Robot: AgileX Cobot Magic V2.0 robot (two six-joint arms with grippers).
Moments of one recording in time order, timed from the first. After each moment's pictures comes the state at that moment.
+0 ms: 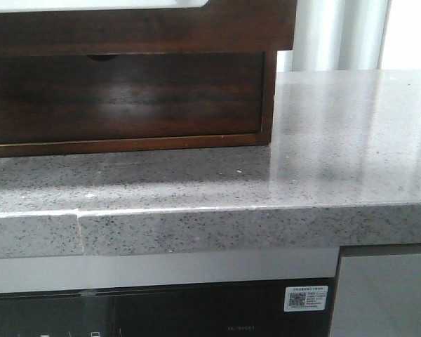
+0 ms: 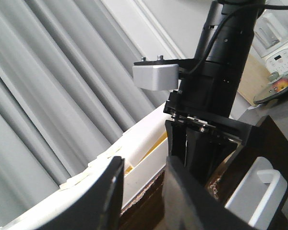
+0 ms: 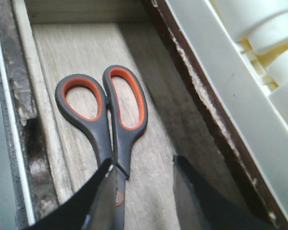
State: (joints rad) left arm -0.10 0.46 -0.35 1.01 -0.73 -0.44; right arm 0.66 1.58 -1.56 0.29 0.65 -0.84
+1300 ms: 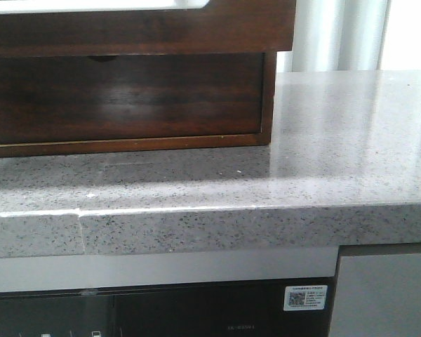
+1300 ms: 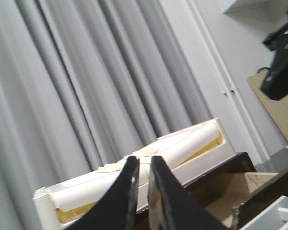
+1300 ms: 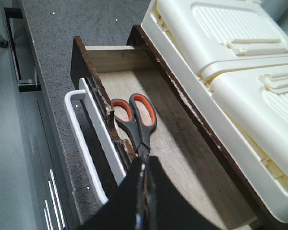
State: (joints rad) left arm -0.10 0.11 -0.35 1.08 -0.42 -0.85; right arm 0.66 1.11 -1.36 0.32 0.73 -0.77
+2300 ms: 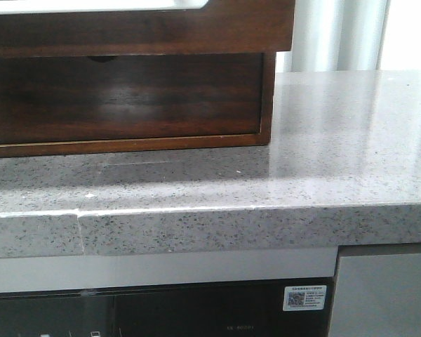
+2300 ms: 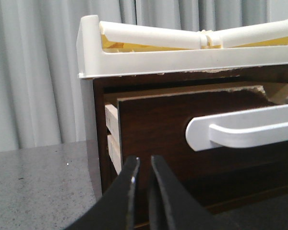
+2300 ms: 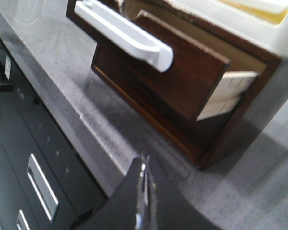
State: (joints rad) left arm -0.10 0.00 -0.04 0.93 -0.18 -0.89; right arm 0.66 0.23 -0.27 0.35 0.23 -0.77
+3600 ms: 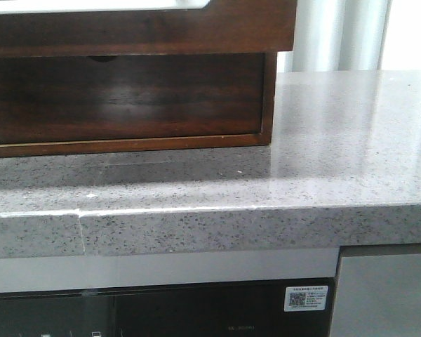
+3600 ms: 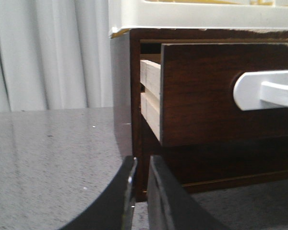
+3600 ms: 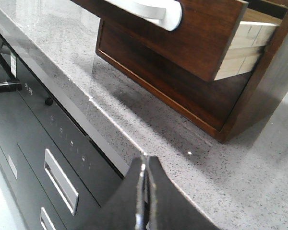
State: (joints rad) left arm -0.10 0.00 0.00 0.59 -0.06 -0.56; right arm 0.66 0.22 -0.16 0.45 0.16 -0.77
